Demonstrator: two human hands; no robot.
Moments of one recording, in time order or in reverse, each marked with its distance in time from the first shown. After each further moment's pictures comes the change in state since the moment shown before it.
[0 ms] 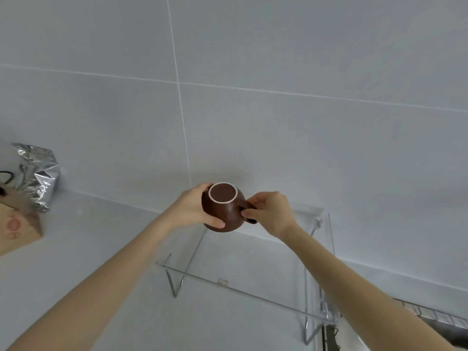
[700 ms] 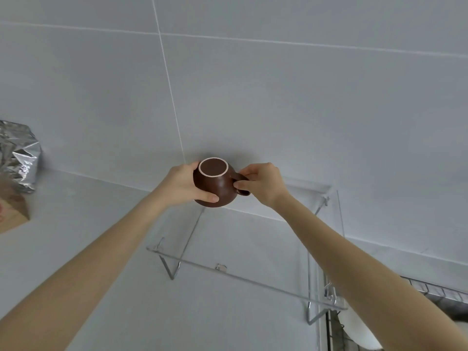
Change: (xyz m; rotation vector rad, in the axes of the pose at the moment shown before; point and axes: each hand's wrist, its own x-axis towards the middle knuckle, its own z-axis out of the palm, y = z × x) left_hand 0.018 -0.014 0.002 0.134 0.065 -0.018; right_hand 0.036 0.013 0.019 0.060 -0.038 0.022
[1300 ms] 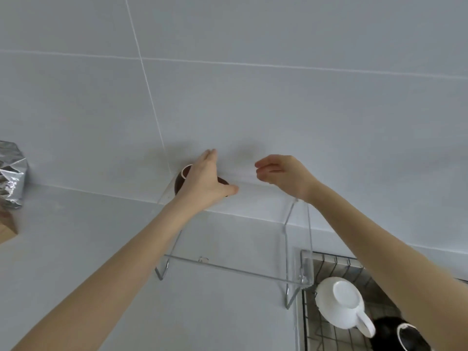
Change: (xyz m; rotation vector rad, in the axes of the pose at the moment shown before) left_hand -0.036 0.095 0.028 0.090 0.118 0.095; right_hand -0.047 -0.006 -0.093 -0.056 -0.064 -0.014
